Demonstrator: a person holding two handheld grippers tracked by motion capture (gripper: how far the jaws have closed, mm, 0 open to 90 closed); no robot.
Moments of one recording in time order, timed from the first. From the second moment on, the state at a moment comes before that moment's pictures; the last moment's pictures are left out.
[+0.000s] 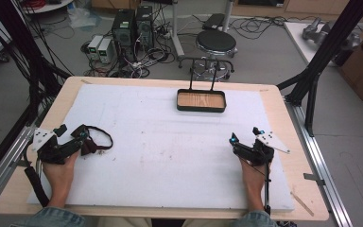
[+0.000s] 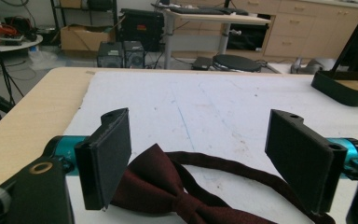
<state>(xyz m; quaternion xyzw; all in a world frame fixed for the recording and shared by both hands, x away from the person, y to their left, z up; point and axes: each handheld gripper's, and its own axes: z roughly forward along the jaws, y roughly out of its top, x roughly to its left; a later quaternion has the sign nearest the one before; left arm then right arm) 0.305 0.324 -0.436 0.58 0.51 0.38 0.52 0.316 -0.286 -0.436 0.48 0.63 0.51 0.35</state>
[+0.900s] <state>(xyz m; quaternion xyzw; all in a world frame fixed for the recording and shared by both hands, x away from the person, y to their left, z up) 0.326 0.319 -0.443 0.59 0.62 0.30 0.42 0.317 -0.285 -0.436 0.47 0.63 0.51 0.35</state>
